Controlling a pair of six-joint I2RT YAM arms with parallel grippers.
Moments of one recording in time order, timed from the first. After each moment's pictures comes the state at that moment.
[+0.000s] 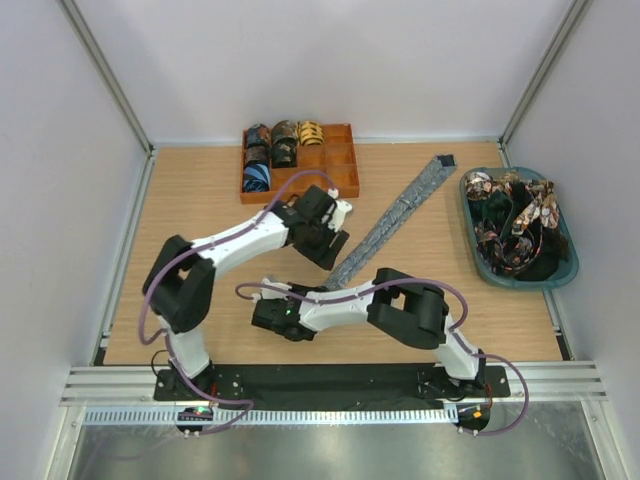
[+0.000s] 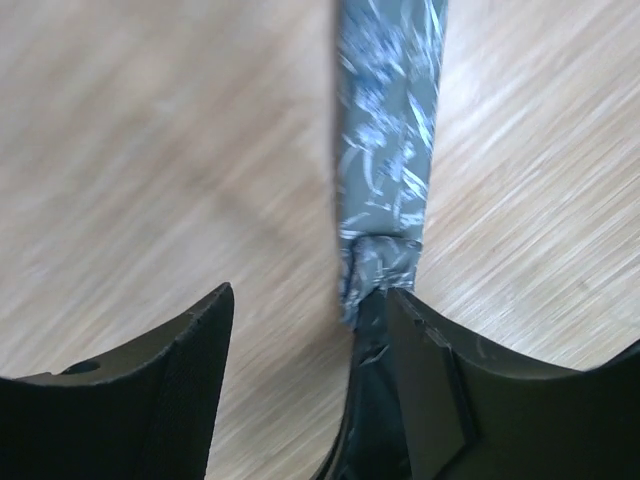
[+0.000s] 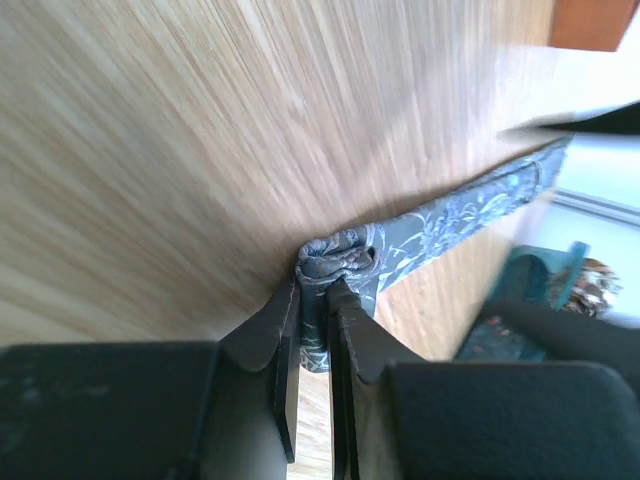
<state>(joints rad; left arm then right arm) -0.74 1.84 1.38 -0.65 0.14 -0.04 1.31 2.15 1.38 -0.62 0.93 0.03</state>
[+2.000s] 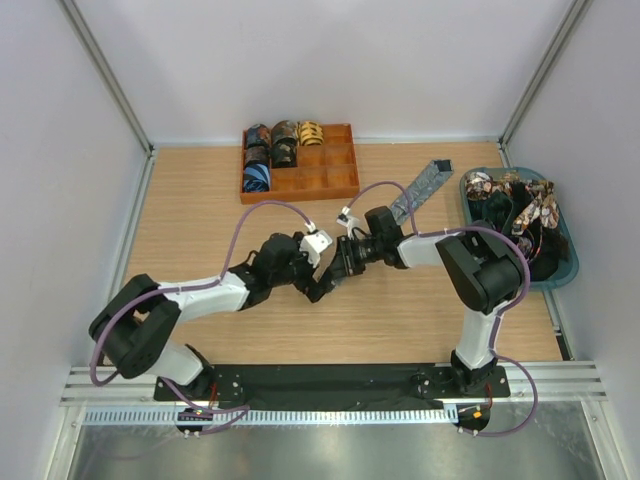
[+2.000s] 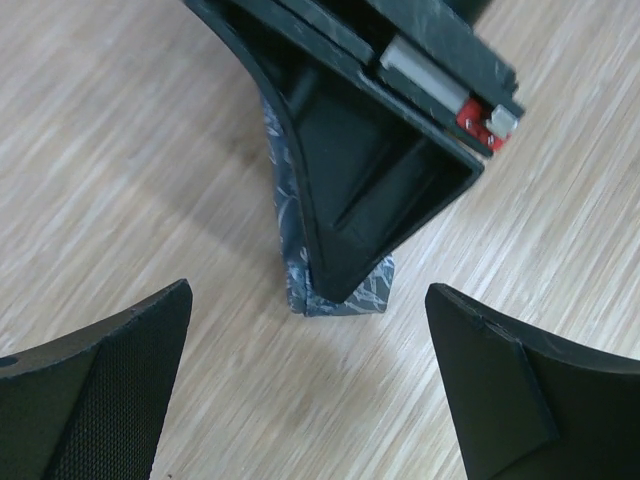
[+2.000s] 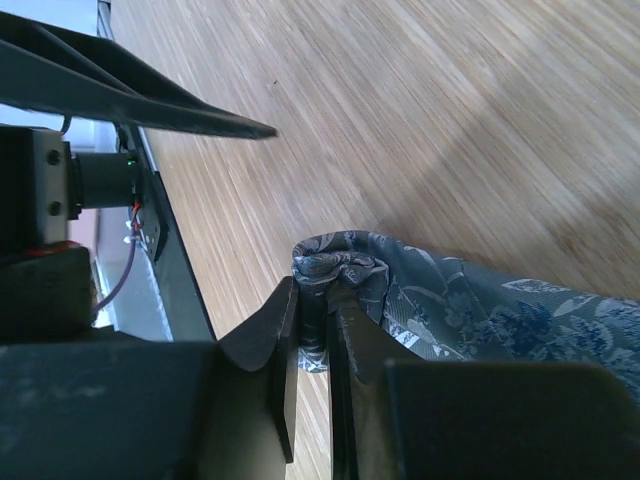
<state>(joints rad) -0.73 1.43 0.62 0.28 0.21 0.05 0.51 1.87 0.87 0.21 -0.85 0.42</state>
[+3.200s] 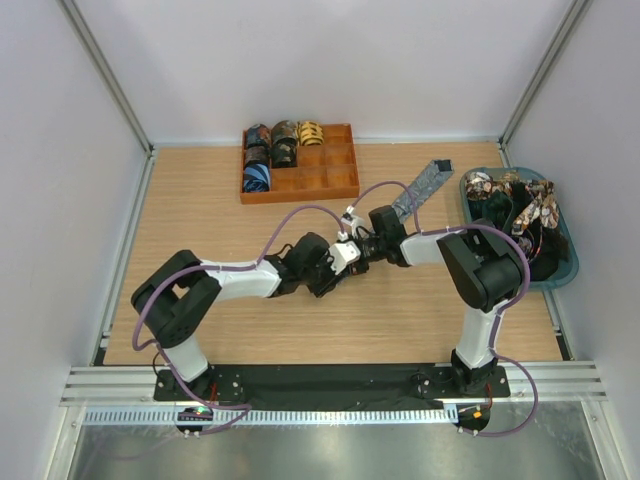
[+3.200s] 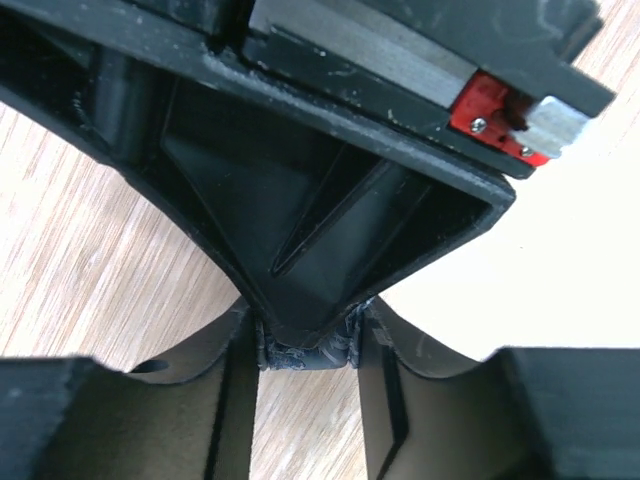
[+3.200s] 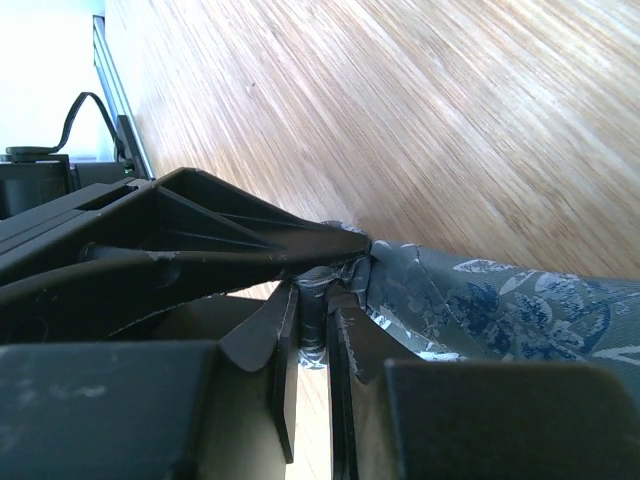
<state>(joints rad) -0.84 1.71 0.85 0.06 0.13 0.18 0.47 1.88 0.87 0.19 -0.86 0.43</state>
